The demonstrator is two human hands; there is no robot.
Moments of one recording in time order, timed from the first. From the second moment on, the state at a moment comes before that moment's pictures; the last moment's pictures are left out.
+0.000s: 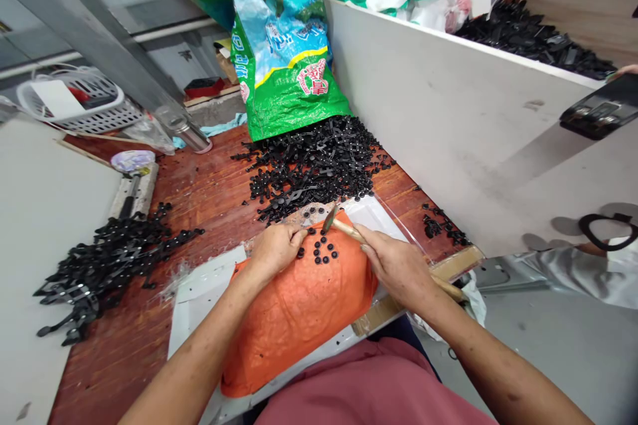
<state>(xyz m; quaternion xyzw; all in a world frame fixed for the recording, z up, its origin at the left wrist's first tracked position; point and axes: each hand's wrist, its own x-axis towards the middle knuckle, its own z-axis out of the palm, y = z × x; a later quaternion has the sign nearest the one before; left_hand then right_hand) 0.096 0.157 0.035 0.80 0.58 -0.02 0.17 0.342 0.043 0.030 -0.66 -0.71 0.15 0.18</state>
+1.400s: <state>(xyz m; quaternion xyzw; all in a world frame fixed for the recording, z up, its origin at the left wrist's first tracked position) 0.081 0.080 0.040 0.69 0.54 0.30 0.38 0.282 0.053 0.025 -0.47 -0.49 0.60 0.43</state>
